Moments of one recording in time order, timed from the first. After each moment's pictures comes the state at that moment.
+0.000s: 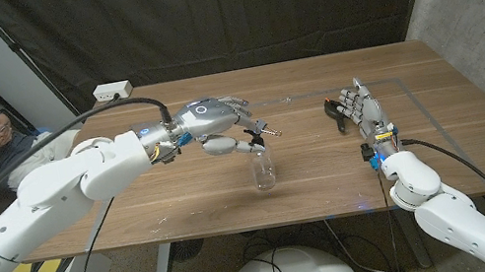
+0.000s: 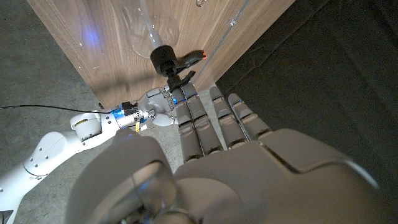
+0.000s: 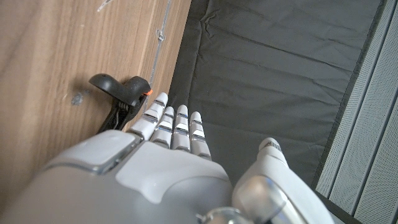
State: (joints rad) left arm 1.13 1.09 0.18 -2.23 0.69 -0.36 -0.14; left_hand 0.54 0.16 -0.16 0.12 0.24 0.79 -0.06 0.26 0.18 0.81 -0.14 0.21 0.19 0.51 -0.05 0.20 0.18 0.27 0.02 0.21 0.18; right arm -1.32 -0.58 -0.25 -1.84 0.55 0.26 -0.34; right_hand 0.15 0.03 0.25 -0.10 0.18 0.21 0.14 0.20 0.19 0.22 0.16 0.21 0.18 0.13 0.13 0.19 0.18 0.22 0.02 0.25 0.18
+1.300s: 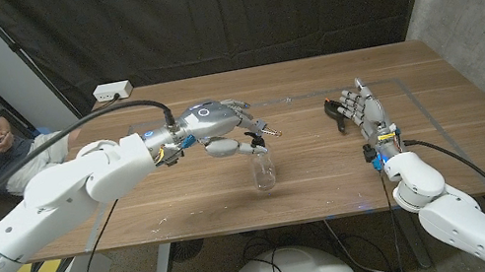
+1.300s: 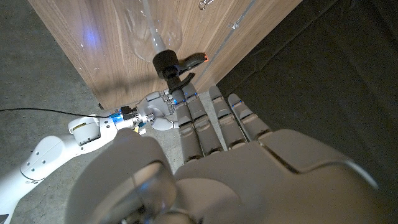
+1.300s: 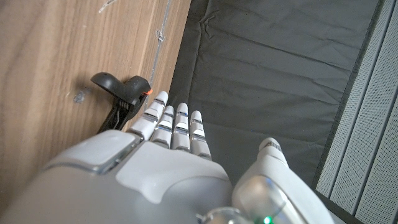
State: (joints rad) left arm 1.12 1.10 0.22 -2.24 0.69 -0.33 -0.14; left_hand 0.55 0.16 -0.16 0.12 0.24 0.80 -0.07 0.27 0.18 0.86 -0.12 0.22 0.19 0.54 -0.05 0.20 0.18 0.27 0.02 0.21 0.18; right arm -1.34 -0.59 -0.24 -1.86 0.56 0.26 -0.33; right_hand 0.15 0.03 0.24 -0.10 0.18 0.23 0.14 0.20 0.19 0.25 0.17 0.22 0.18 0.14 0.13 0.19 0.18 0.24 0.02 0.25 0.18
